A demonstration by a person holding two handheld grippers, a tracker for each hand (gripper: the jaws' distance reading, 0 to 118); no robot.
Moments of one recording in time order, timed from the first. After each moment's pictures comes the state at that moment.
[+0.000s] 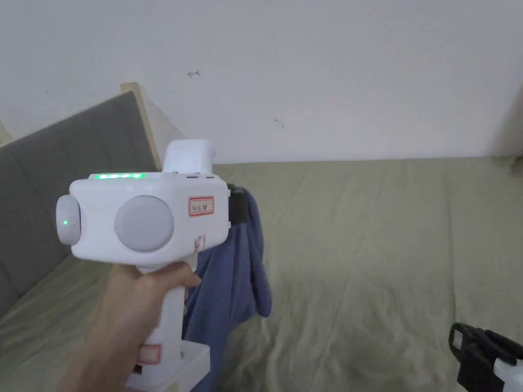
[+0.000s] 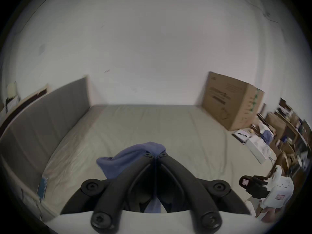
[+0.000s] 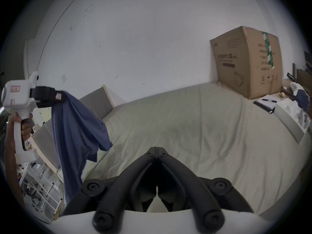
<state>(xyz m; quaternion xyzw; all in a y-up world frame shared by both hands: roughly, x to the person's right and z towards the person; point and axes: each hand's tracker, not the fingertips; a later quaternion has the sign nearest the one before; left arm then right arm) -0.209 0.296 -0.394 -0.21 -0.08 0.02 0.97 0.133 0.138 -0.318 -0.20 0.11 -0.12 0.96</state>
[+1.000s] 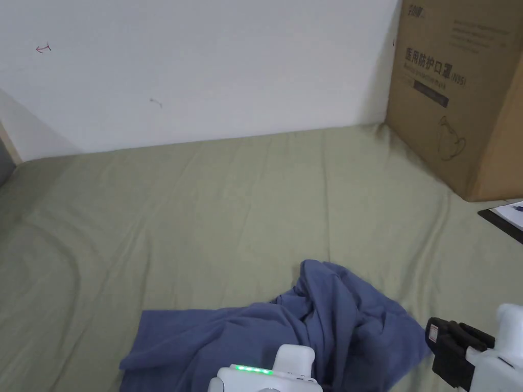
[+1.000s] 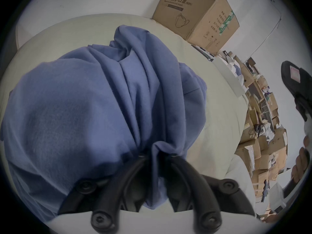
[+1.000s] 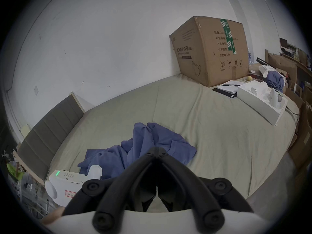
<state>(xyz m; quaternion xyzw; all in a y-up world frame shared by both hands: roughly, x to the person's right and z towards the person) -0.005 -0.006 -0.407 -0.51 -0.28 0.06 0.81 0.228 0.109 -0.302 -0.25 -0.01 -0.15 0.96</state>
